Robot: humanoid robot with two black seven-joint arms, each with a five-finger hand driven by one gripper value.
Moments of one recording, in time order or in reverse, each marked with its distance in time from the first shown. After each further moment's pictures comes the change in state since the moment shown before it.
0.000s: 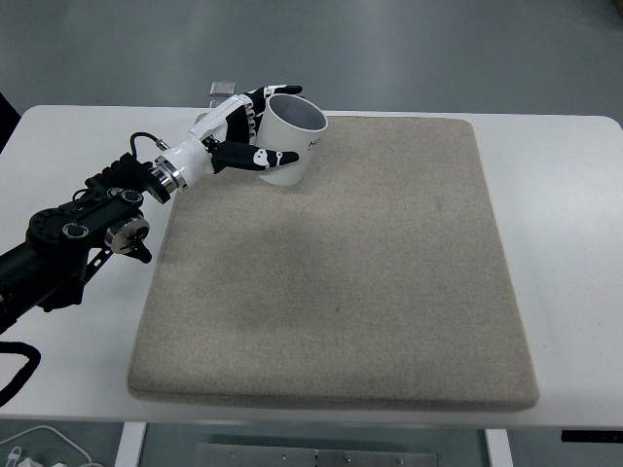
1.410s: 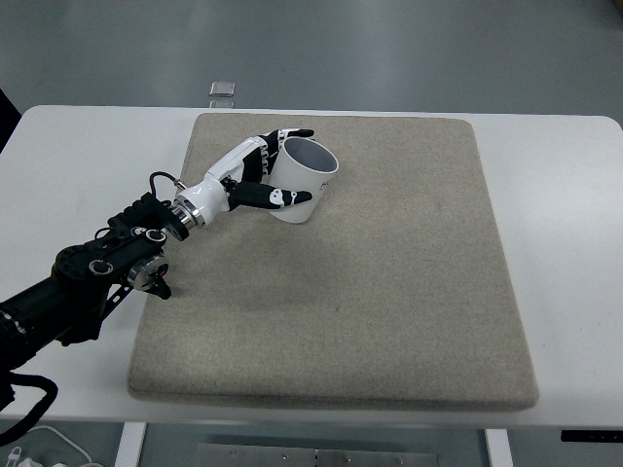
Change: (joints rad) left arm 0.089 -0.061 -0.004 -0.006 0.007 0.064 0.000; right arm 0.000 0.000 0.000 0.000 0.000 0.000 0.000
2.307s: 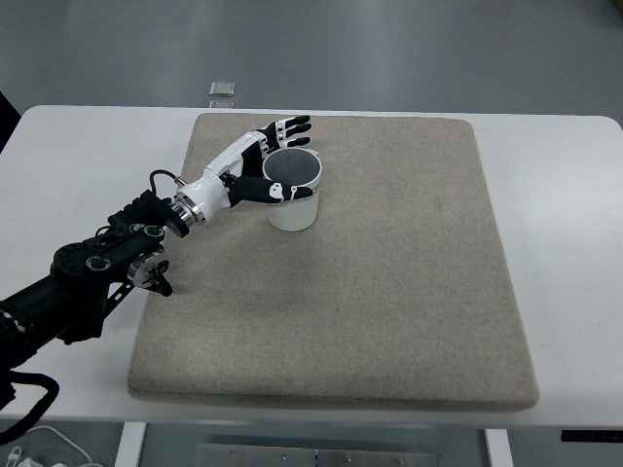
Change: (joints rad) left arm -0.007 0.000 -0.015 -0.007 -0.035 -0.033 0.000; right arm 0.000 0.000 0.000 0.000 0.000 0.000 0.000
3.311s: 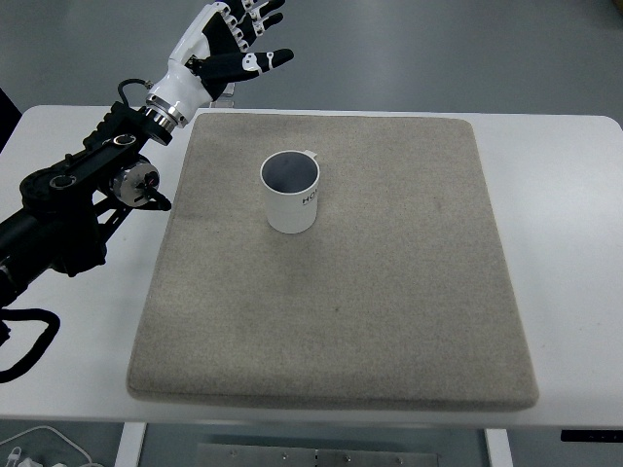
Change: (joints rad) left arm -0.178 0.044 -0.134 -0.019 -0.206 -0.013 0.000; right arm 0.000 0.000 0.000 0.000 0.000 0.000 0.000
